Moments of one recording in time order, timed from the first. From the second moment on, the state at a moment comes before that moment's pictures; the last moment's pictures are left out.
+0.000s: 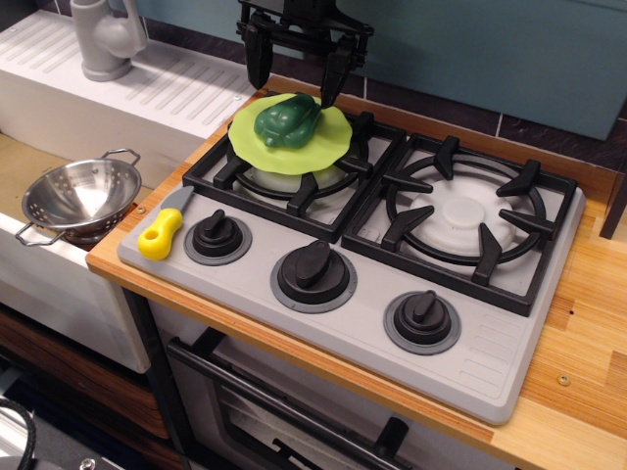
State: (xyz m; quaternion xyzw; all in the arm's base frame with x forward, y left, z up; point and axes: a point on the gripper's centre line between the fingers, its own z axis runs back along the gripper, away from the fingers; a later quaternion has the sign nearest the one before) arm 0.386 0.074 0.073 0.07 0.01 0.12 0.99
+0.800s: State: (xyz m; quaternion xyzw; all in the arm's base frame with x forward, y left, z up) arm 0.370 0.073 0.069 0.07 0.08 0.11 0.99
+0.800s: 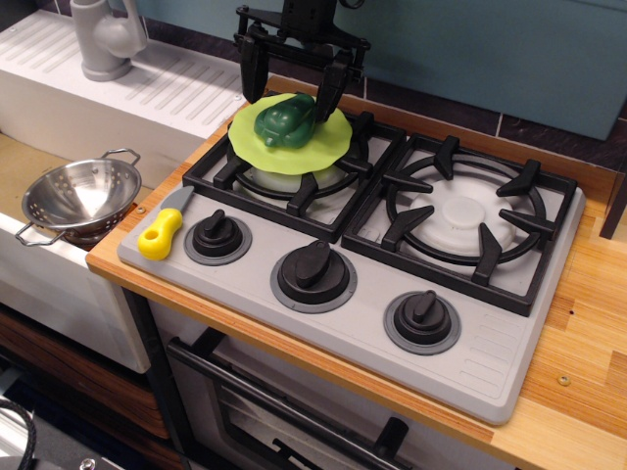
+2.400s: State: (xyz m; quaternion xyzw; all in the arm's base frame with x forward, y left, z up) arm 0.280 0.121 0.072 0.08 0.02 0.06 0.99
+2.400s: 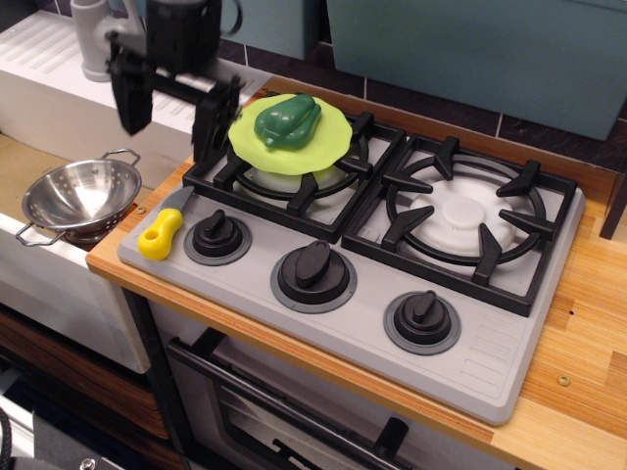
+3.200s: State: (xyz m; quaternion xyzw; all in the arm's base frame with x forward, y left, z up) arm 0.258 0.124 0.041 0.09 0.02 0.09 0.99
